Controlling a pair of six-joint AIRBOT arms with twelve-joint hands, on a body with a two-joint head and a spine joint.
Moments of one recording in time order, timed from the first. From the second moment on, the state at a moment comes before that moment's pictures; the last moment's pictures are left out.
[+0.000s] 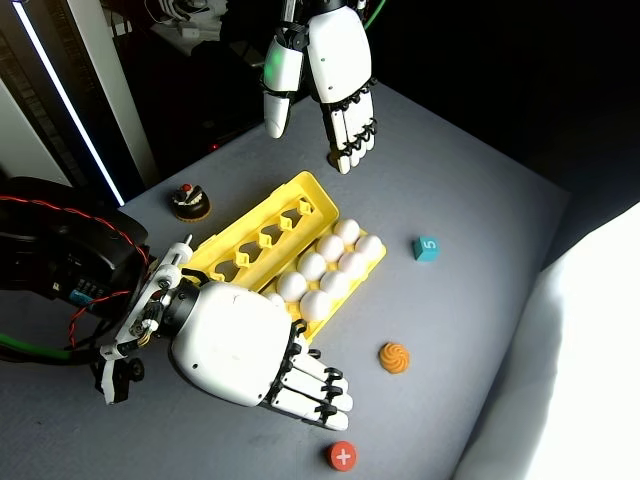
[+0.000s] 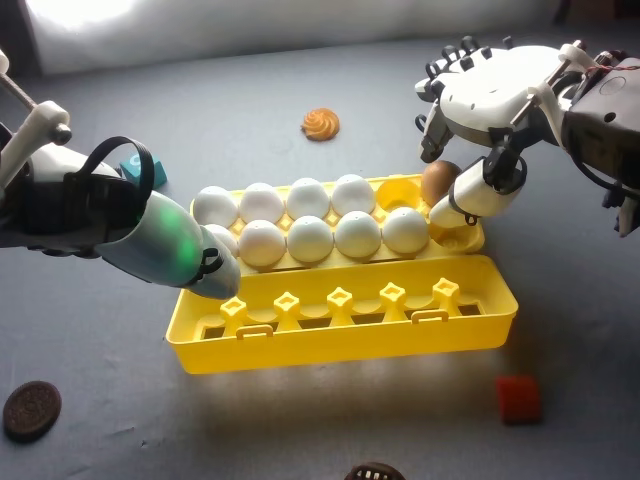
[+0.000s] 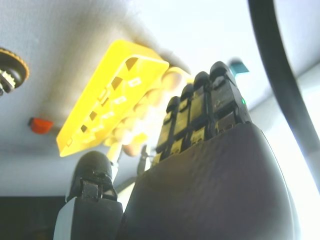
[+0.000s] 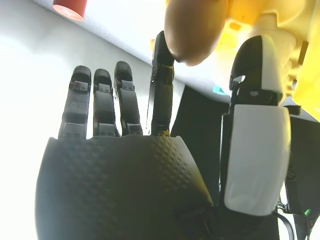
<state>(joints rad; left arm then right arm) -0.03 -0.85 0.66 0.50 1.29 -0.02 -0.34 -1.27 1.21 1.31 0.46 -2.33</state>
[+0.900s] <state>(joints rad) -0.03 -0.85 0.66 0.50 1.29 -0.02 -0.35 -1.28 1.23 1.28 0.45 -2.30</state>
